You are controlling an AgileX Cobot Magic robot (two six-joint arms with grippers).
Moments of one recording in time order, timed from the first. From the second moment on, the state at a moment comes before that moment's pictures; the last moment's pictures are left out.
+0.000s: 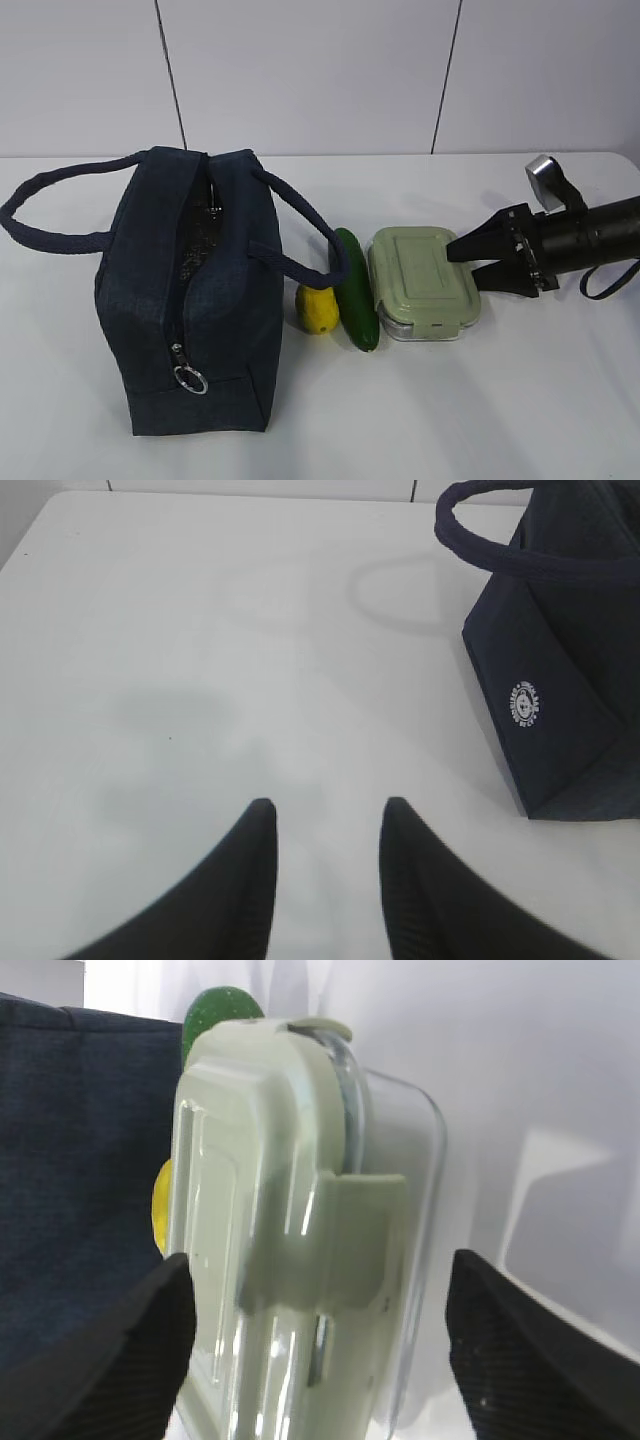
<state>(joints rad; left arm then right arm) -0.05 0.01 -0.52 0.03 1.11 -0.11 -0.22 2.25 -1.27 1.29 1.17 -1.14</state>
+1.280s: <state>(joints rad) -0.05 0.01 -0.52 0.03 1.11 -0.11 -0.19 2.25 -1.28 1.29 1.17 -1.10</state>
